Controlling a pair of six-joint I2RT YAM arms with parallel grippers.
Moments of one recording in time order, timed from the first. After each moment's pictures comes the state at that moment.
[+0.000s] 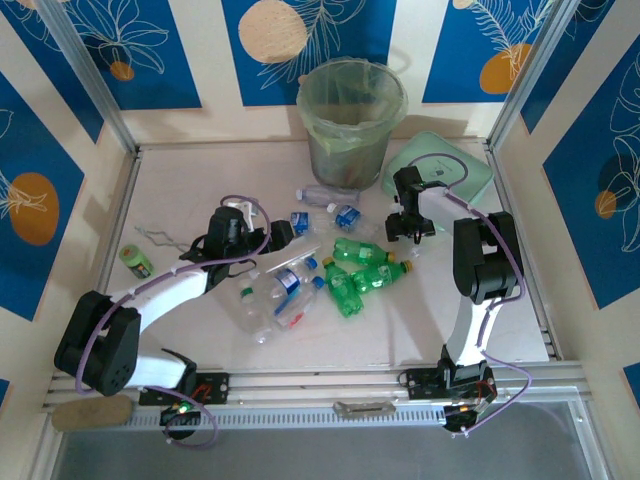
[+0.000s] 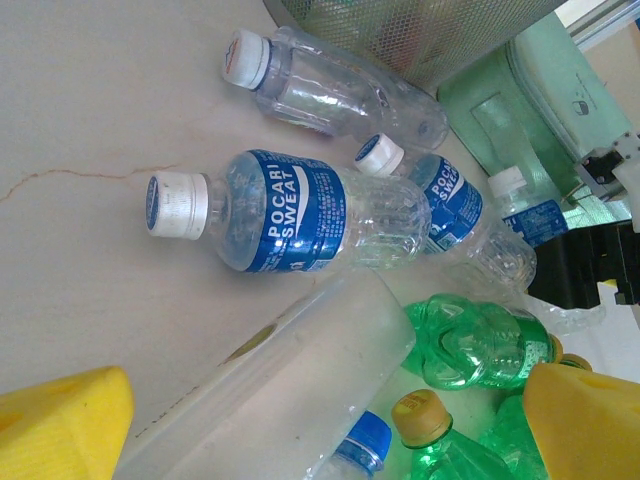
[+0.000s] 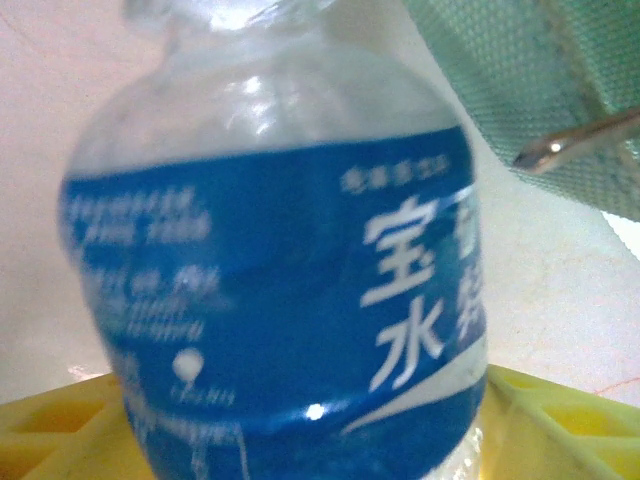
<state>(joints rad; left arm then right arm) -0.45 1.35 0.69 0.11 0.21 -0.63 0.20 1.90 1.30 -0.77 0.15 0.08</state>
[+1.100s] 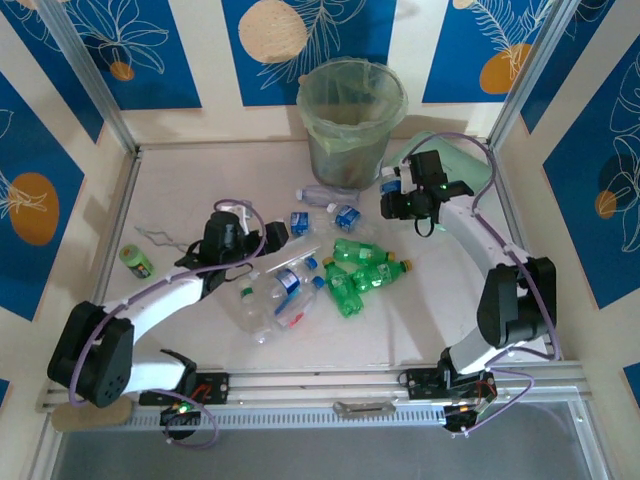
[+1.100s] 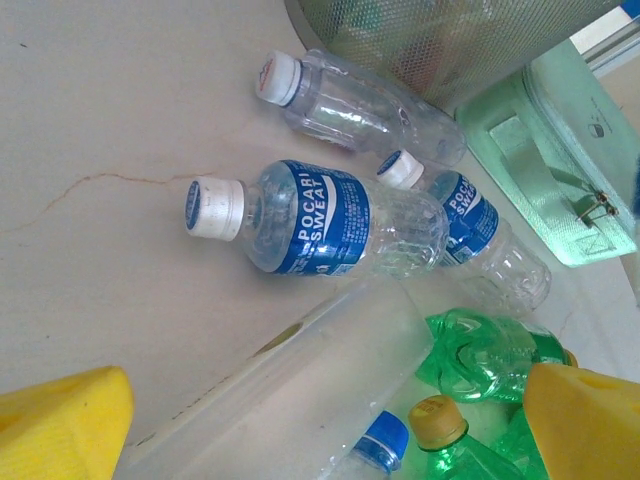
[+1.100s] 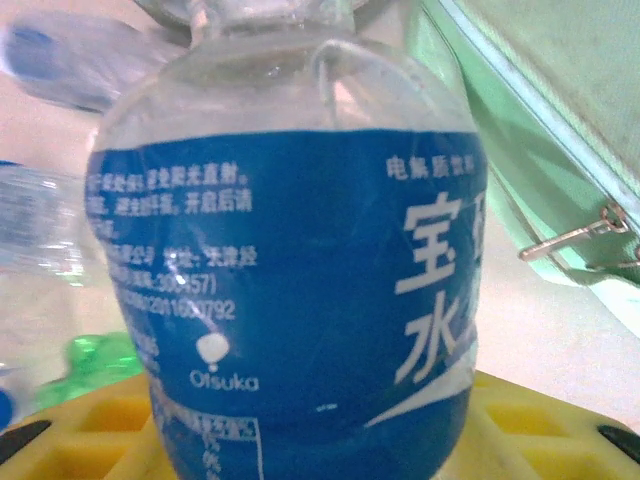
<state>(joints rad) -0.45 1.28 0.64 0.11 0.14 -0.65 0.21 1.55 1.25 -0.66 -0.11 0.12</state>
